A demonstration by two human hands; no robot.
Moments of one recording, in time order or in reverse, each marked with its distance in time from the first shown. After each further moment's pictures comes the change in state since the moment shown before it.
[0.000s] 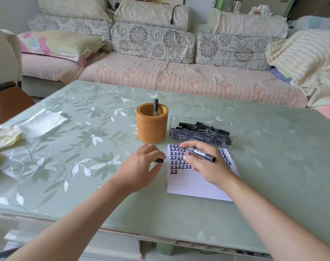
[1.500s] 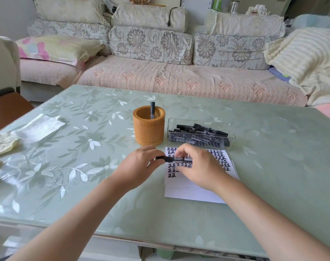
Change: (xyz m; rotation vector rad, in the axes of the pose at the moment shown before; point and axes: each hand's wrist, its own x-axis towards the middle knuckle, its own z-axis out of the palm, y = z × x) left_hand 0.018 0.011 -0.014 -0.052 -0.080 -0.054; right_hand 0.006 -0.001 0.003 -0.656 -0.043 -0.156
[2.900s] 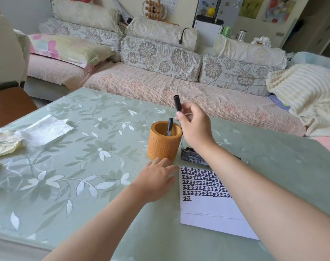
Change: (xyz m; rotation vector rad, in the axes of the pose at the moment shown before) left_hand 0.022 -0.038 0.023 0.232 -0.153 -0.054; right_hand 0.153 -0.068 -0.008 0.261 0.488 -0.022
